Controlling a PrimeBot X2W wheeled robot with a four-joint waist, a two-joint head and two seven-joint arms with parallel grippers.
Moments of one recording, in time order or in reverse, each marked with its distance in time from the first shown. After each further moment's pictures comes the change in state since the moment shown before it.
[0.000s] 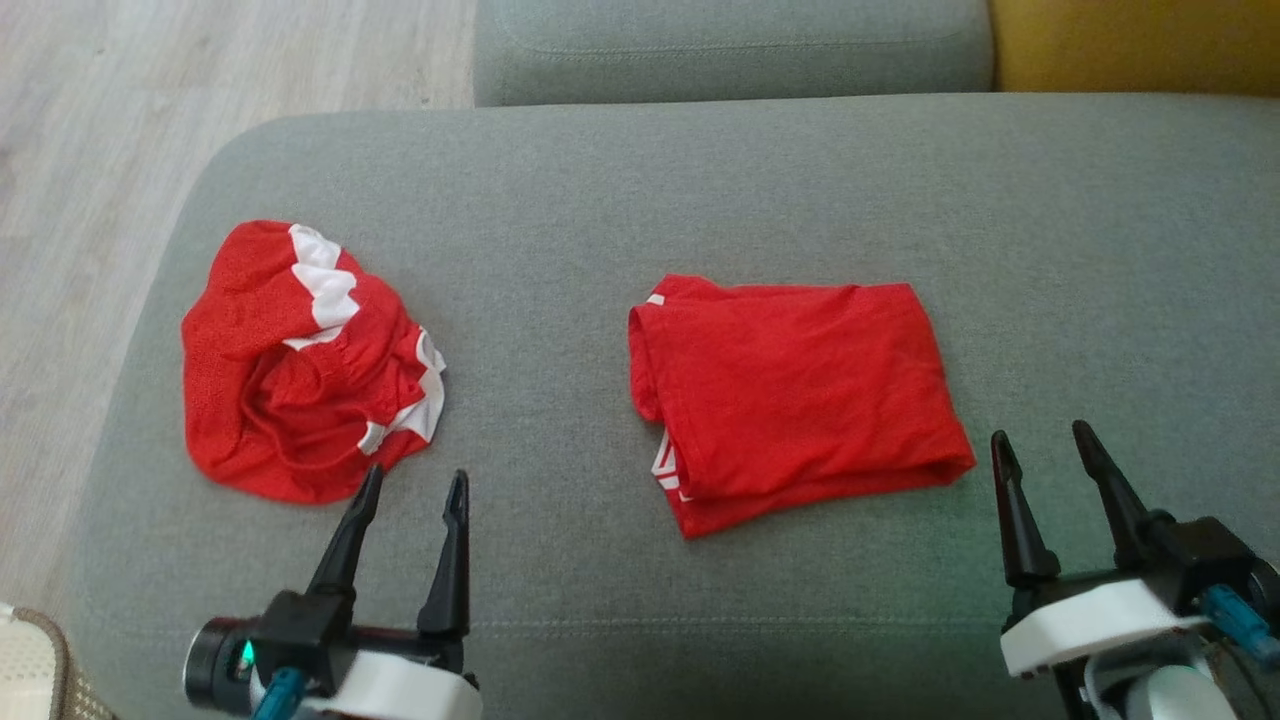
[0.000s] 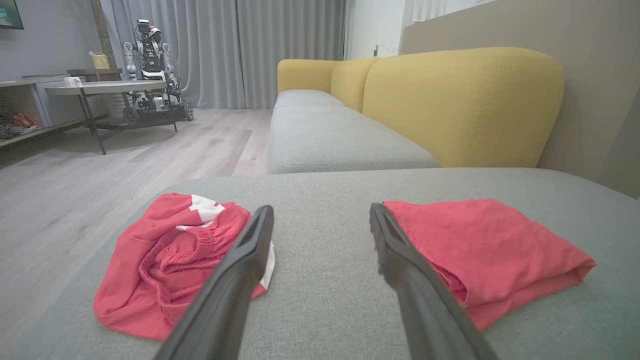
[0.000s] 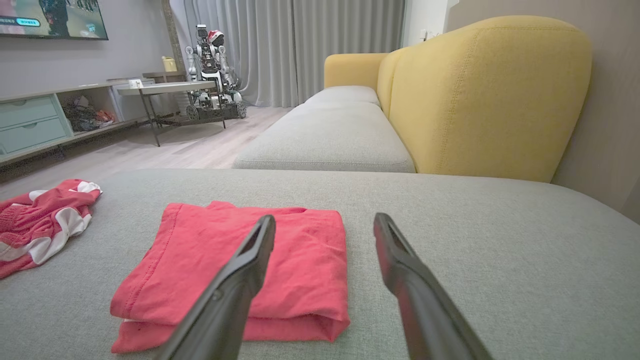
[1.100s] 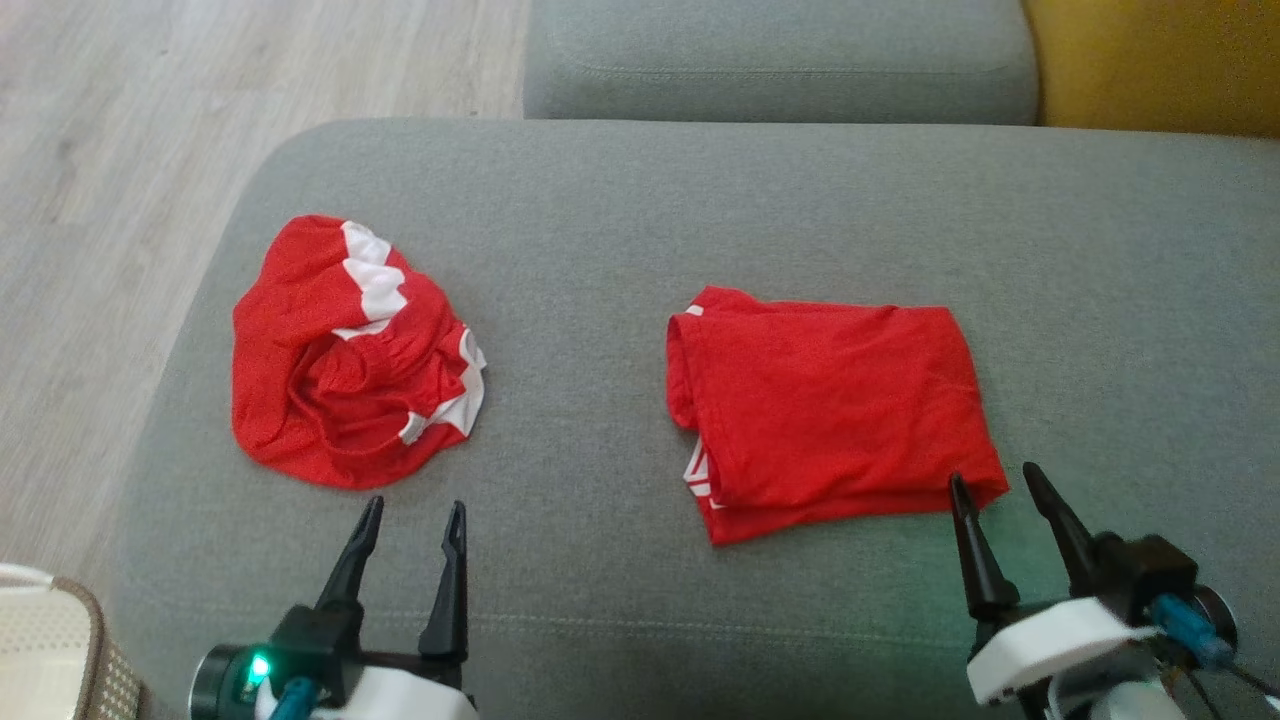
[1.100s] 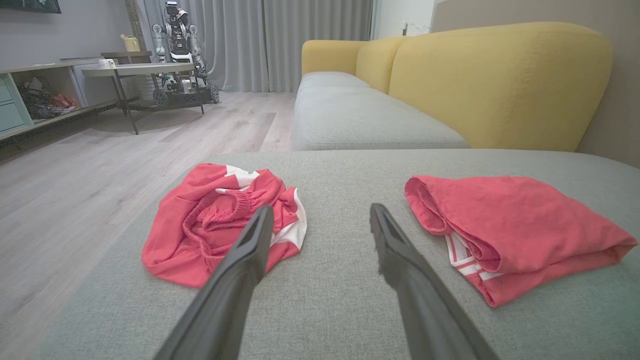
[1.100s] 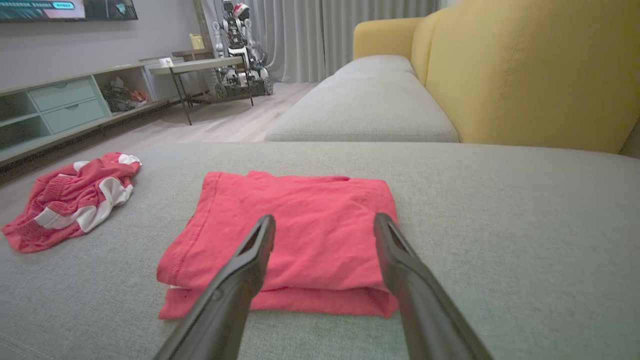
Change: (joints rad) left arm 0.014 0.000 0.005 0.075 0.013 0.012 0.000; right arm -0.006 0.001 0.057 0.116 0.037 0.000 0.000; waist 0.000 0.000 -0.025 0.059
